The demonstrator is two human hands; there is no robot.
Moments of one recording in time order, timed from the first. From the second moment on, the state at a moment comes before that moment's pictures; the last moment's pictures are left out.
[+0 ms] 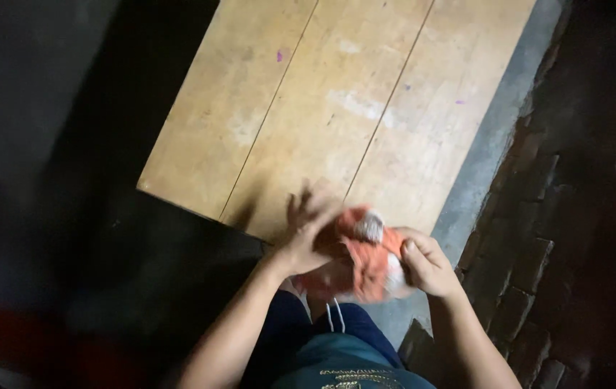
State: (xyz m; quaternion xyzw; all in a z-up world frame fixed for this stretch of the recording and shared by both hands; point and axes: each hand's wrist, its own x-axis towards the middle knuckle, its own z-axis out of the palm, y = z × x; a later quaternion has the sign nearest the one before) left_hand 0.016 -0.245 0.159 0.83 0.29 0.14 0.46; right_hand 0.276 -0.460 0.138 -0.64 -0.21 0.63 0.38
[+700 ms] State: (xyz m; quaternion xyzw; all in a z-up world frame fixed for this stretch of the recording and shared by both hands) left_hand 0.051 -0.280 0.136 0.78 0.54 -0.13 0.29; right_hand 0.262 -0.397 0.083 -0.84 -0.47 0.11 0.25
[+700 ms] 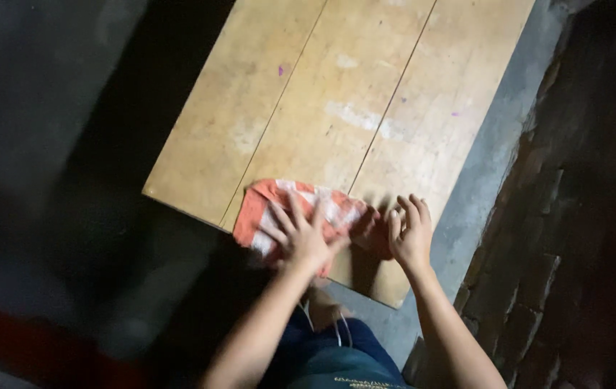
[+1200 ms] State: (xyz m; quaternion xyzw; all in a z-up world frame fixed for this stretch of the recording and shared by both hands) left_hand -0.047 -0.073 0.055 0.68 0.70 -0.10 0.20; right_hand 0.247 -0.389 0.063 -0.87 -0.49 0.05 0.06
